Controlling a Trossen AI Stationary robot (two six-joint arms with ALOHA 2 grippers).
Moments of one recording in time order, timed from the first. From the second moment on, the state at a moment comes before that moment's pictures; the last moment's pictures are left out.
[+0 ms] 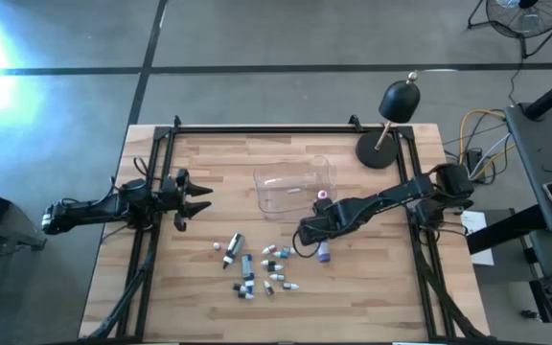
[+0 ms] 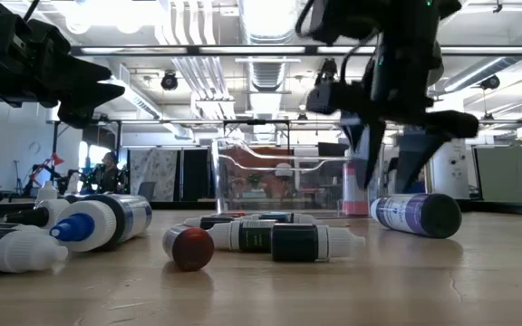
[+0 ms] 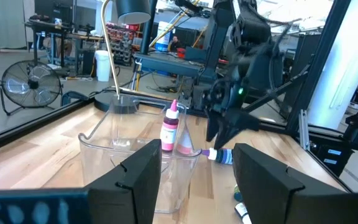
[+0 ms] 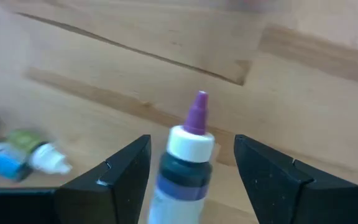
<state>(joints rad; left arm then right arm) 0.11 0.03 0.01 0.02 0.00 -0.19 0.20 1.78 1.15 -0.80 0.16 1.50</state>
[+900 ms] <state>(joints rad) 0.11 0.03 0.01 0.02 0.00 -0.19 0.20 1.86 1.15 -0.77 0.16 1.53</state>
